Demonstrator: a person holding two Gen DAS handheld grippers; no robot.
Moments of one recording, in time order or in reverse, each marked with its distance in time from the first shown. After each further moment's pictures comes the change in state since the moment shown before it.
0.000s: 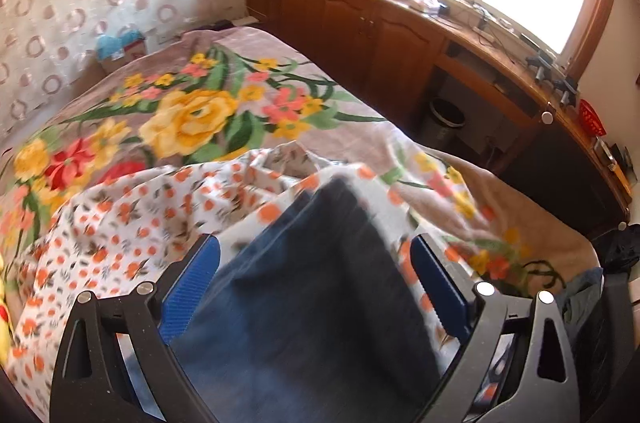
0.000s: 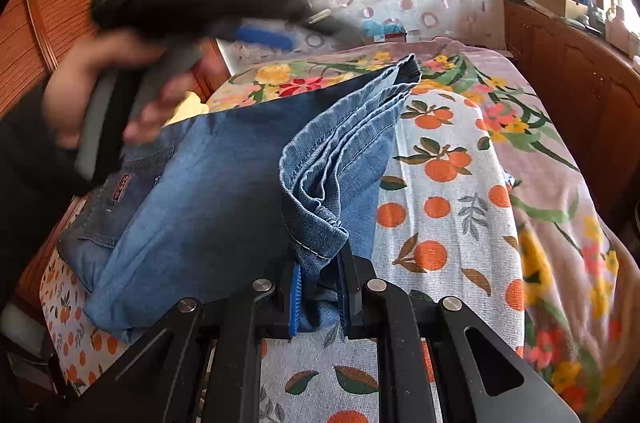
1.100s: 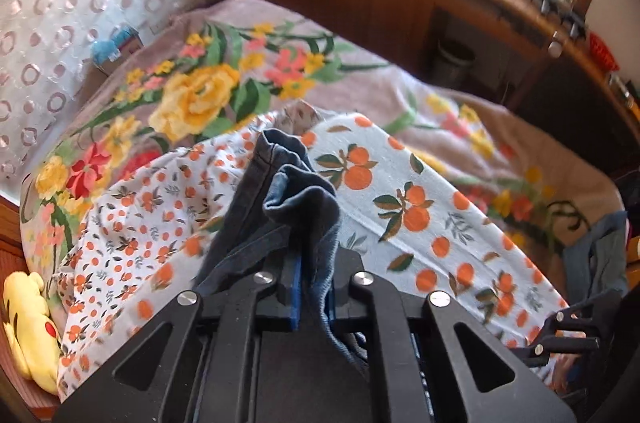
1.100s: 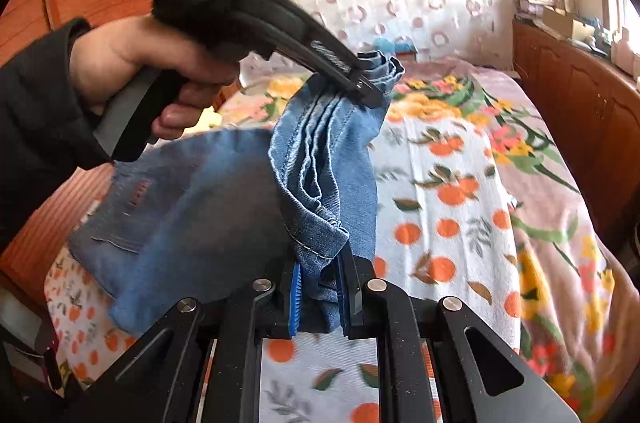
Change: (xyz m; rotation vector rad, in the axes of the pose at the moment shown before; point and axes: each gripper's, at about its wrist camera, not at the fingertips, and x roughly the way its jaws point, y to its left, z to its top) left arm -0.022 -0.019 -0.010 0.129 0.148 0.107; right arm -0.027 0.036 0.006 -0.054 -0.082 0.025
